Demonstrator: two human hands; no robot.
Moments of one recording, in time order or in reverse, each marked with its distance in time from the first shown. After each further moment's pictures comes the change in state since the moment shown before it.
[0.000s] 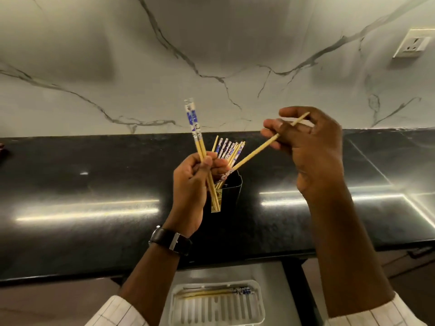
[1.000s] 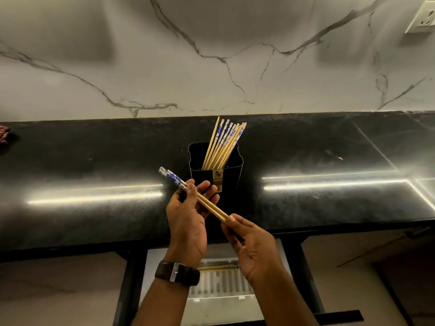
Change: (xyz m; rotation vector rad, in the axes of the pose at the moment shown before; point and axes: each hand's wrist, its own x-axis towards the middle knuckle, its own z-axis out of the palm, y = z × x) left_hand -0.080 -0.047 -0.023 -0.352 0.377 -0.289; right_hand -0.163 0.141 0.008 0.433 0.190 0.969
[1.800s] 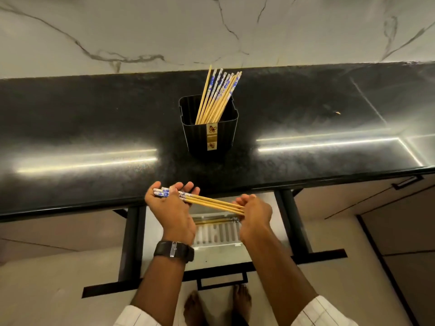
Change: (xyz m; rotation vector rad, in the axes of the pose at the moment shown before) left_hand -0.010 -0.039 -0.073 0.072 0.391 0.011; right_hand 0.027 0.030 -0.035 0.018 0.423 0.076
